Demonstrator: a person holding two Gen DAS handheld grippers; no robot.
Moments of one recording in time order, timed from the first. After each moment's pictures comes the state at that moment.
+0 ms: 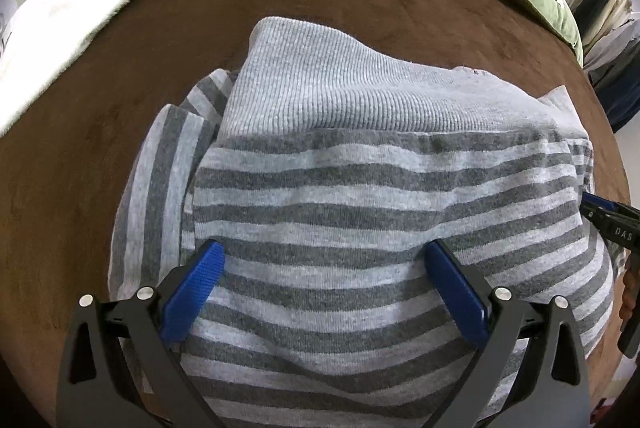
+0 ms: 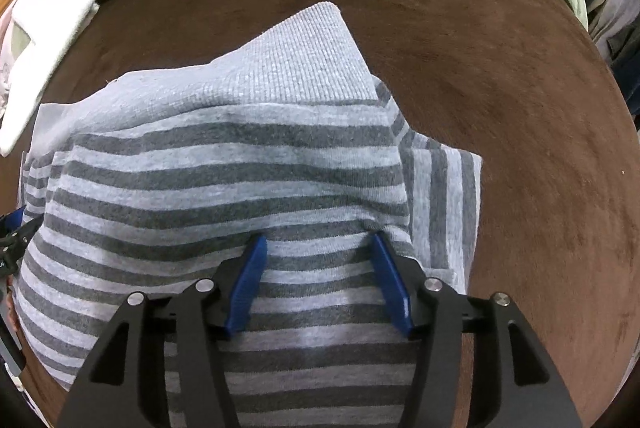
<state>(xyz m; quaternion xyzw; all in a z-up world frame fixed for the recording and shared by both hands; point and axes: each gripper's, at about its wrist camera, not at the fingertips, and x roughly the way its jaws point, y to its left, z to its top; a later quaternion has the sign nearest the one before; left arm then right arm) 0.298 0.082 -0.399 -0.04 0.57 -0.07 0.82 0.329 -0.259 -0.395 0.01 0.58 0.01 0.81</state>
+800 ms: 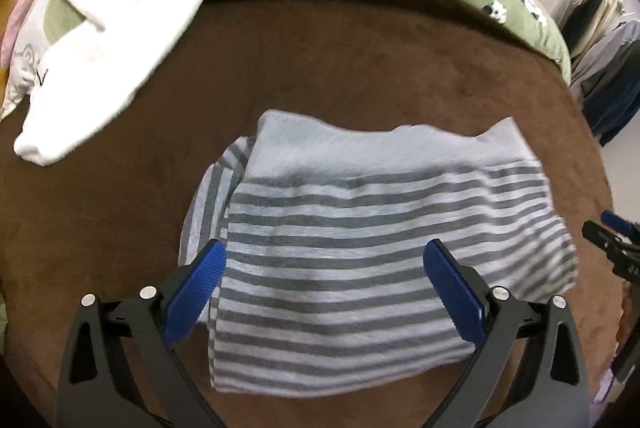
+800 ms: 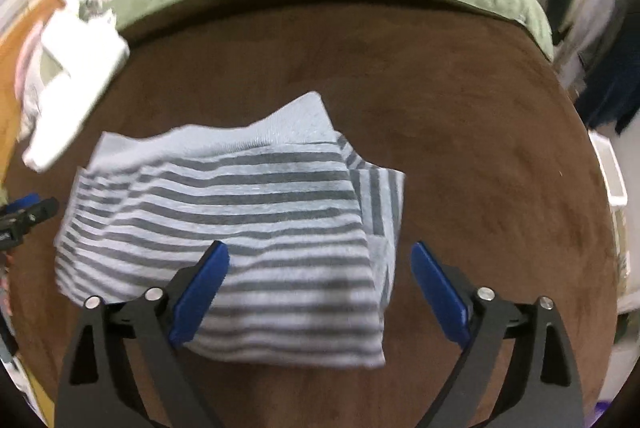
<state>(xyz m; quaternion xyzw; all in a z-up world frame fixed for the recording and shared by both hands) 0.269 0.060 -0.288 -0.02 0.54 -0.05 0.84 0.252 -0.288 -0.275 0.05 0.51 0.00 0.86</state>
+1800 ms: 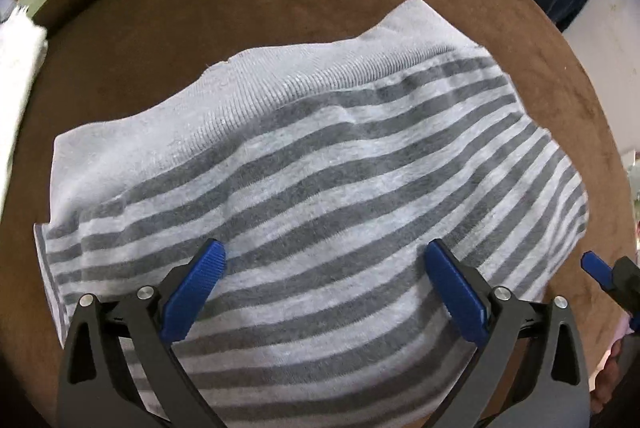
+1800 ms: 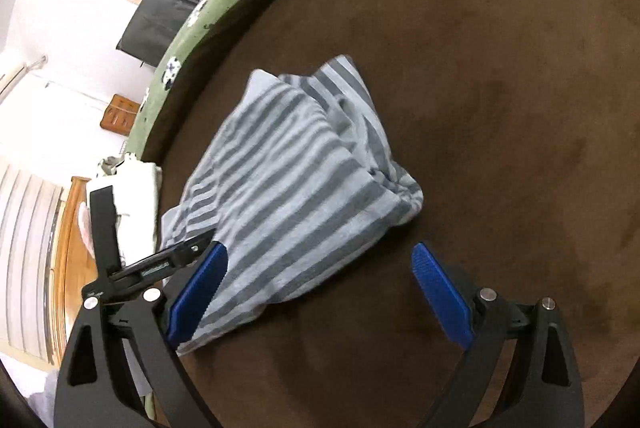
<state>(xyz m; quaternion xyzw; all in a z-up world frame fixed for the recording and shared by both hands) 0.293 -0.069 -0.375 0.09 0.59 -0.19 0.78 0.156 -0.337 -0.372 0.40 0.44 -0.01 0.80</state>
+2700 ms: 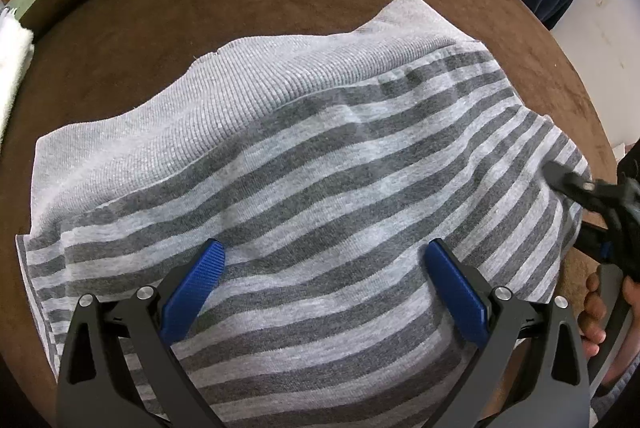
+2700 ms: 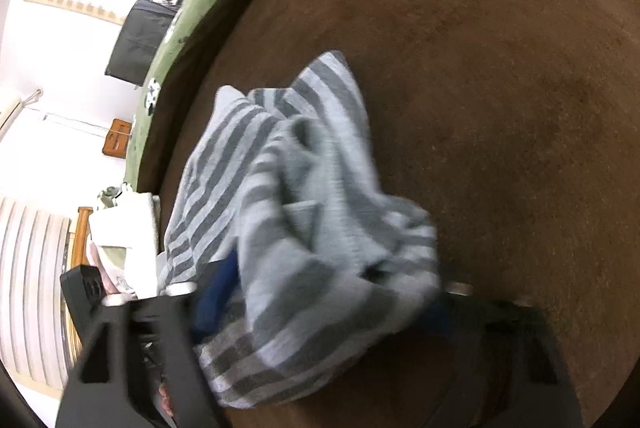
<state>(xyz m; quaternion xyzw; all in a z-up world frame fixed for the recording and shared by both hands) 0.296 -0.059 -0.386 0.08 0.58 -0.22 0.78 0.222 -0.348 -0.415 0.46 0.43 0.00 0.77</state>
